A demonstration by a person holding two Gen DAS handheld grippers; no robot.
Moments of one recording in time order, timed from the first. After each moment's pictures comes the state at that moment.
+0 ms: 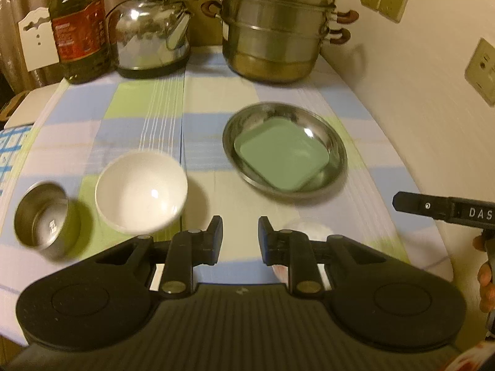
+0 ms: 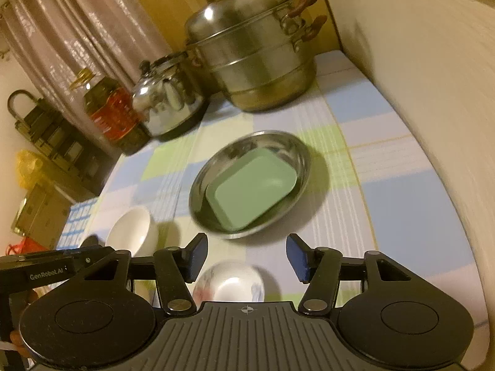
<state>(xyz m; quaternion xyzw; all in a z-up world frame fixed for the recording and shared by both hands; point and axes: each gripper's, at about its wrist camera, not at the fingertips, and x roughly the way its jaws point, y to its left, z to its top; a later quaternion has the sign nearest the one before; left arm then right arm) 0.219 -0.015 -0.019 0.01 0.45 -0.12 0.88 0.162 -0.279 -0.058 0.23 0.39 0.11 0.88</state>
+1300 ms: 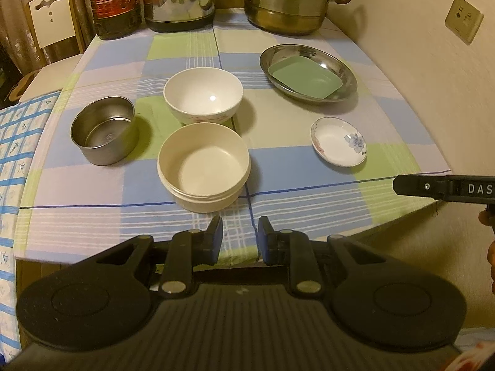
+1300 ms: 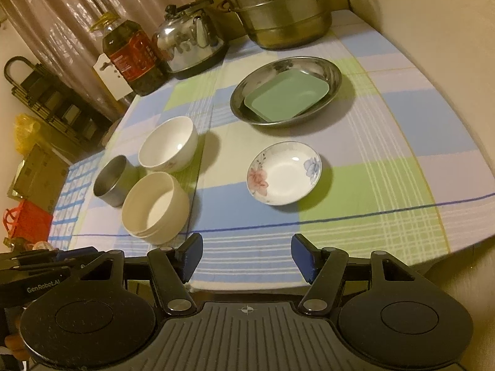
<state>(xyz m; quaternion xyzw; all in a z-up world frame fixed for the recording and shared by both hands) 0.104 0.081 -0.030 0.03 0.49 -0.12 0.86 0.061 -0.171 -0.061 0.21 0.45 0.09 0.86</state>
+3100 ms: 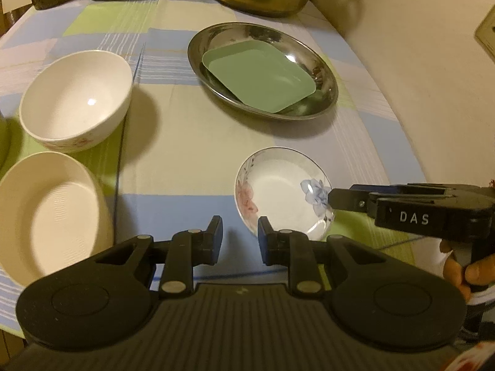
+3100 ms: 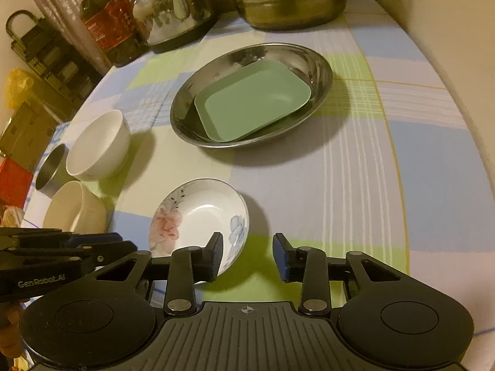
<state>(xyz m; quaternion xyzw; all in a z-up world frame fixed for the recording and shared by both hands) 0.221 -0.038 -0.115 -0.05 0.53 -0.15 0.83 0.194 -0.245 -0.139 0.13 0.49 0.14 0.85</state>
